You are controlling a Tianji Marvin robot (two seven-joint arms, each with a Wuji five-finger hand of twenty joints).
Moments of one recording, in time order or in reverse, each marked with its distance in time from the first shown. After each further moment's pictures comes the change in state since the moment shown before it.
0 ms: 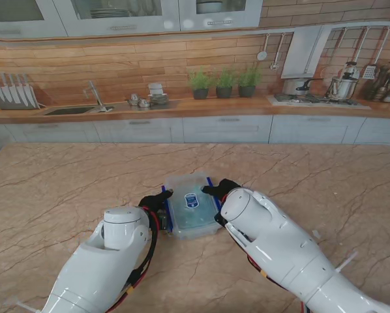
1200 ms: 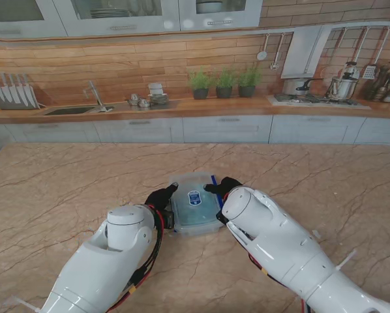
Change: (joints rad) left arm -0.014 0.022 0.062 -0.019 -0.027 -0.069 -0.008; right arm 0.013 0.002 -0.003 0.020 -0.004 -0.012 -0.013; left_hand 0.052 0.200 -0.198 -0.004 -0.217 -0.065 -0.068 -0.158 -0.212 0.019 -0.471 -0.210 -0.423 0.106 -0.568 -0.461 -0.478 0.039 -0.393 -0.407; right_hand 0.000 -0.012 0.045 0.000 0.003 0.075 0.015 -0.012 0.012 0.007 0.002 0.000 0.017 -0.025 0.018 -0.001 0.027 -0.003 0.022 0.002
